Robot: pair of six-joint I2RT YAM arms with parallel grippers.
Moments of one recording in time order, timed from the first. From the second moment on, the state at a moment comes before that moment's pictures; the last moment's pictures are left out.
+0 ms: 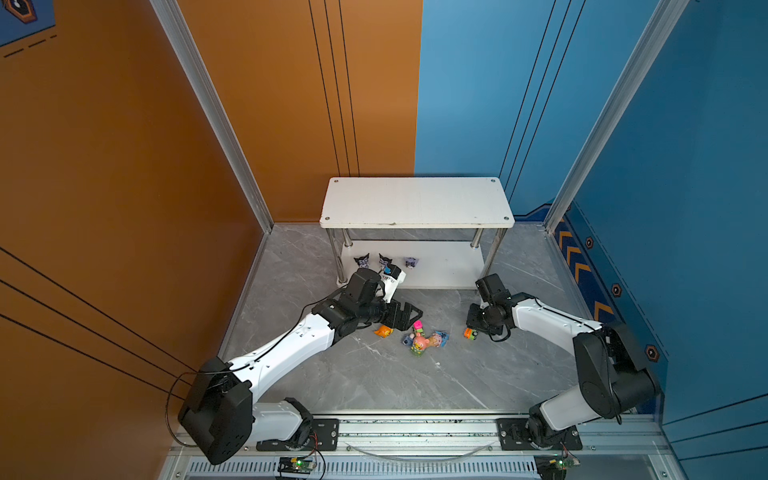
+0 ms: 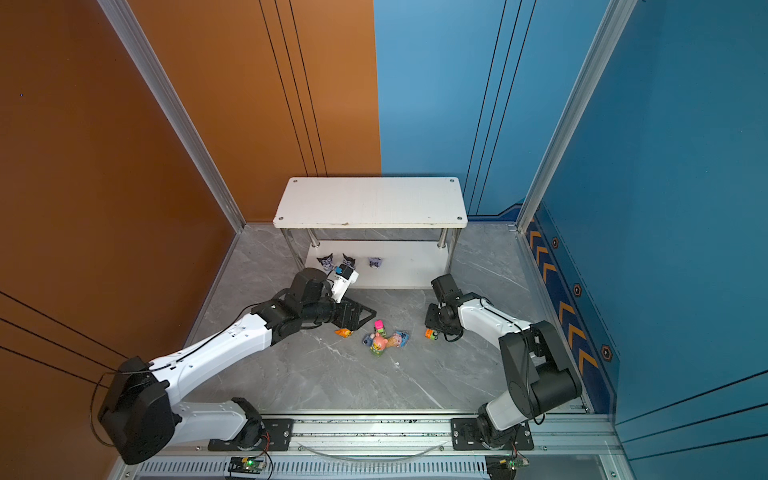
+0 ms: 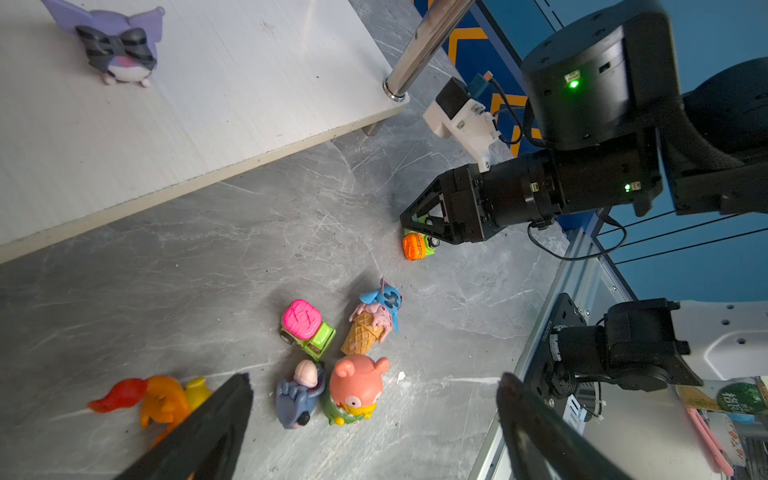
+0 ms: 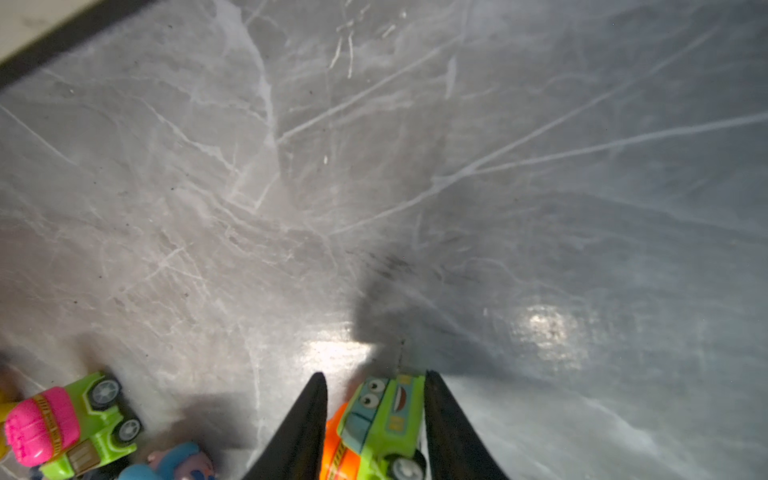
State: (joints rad) left arm -0.63 1.30 0.89 -0.24 0.39 -0.34; right arm 0.35 1.53 0.82 -0.49 -0.07 0.62
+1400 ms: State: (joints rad) left arm -0.61 1.30 0.86 -0.24 0.40 -0.34; right arm 0.42 1.65 0.97 -0.66 0.02 0.47
